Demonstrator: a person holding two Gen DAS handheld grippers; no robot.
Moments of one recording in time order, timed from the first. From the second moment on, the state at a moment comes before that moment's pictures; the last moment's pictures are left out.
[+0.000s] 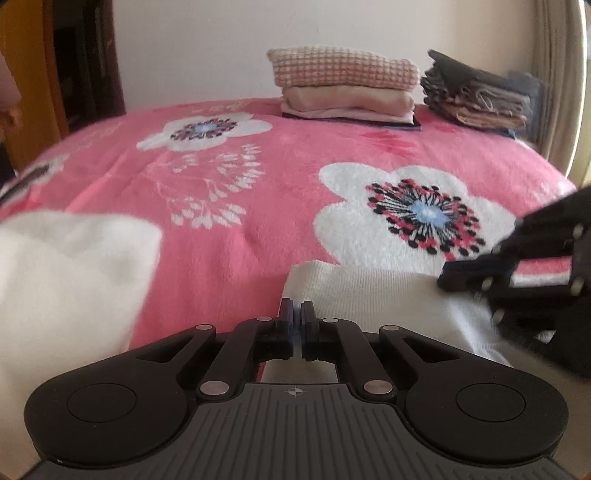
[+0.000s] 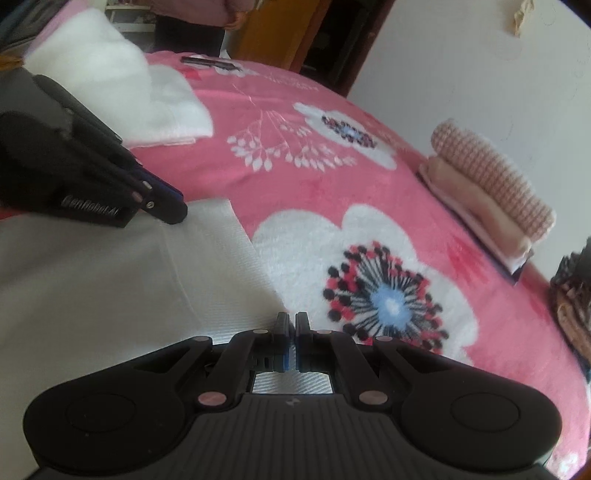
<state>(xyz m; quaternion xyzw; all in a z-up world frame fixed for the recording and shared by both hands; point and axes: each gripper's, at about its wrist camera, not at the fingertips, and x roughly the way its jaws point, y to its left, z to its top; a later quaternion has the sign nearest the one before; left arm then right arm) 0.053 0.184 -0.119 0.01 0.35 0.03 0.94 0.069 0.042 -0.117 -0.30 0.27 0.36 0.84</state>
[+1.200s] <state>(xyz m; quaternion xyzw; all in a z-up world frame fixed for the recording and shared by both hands) 0.044 0.167 -0.122 0.06 0.35 0.05 0.93 0.078 -0.075 -0.104 -0.34 0.39 0.38 0.77</state>
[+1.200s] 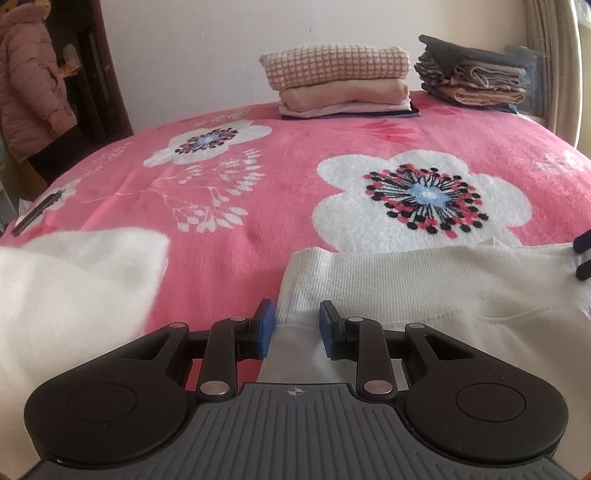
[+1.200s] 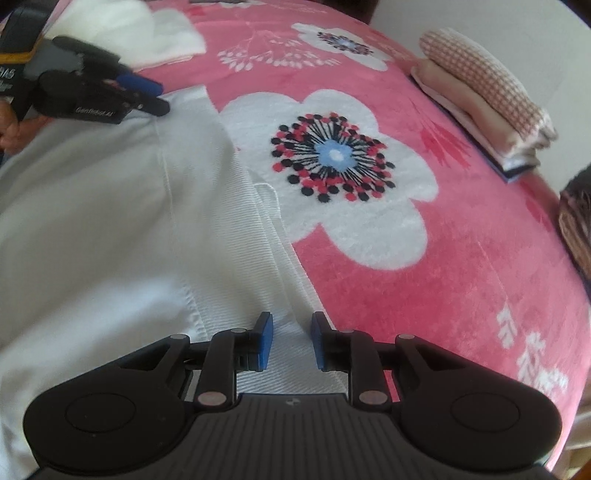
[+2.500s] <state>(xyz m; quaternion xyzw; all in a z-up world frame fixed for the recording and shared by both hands) 0.046 0.162 -0.124 0.08 0.34 0.05 0.93 0.048 -0.217 -0.048 -0.20 0.39 0.19 0.88</state>
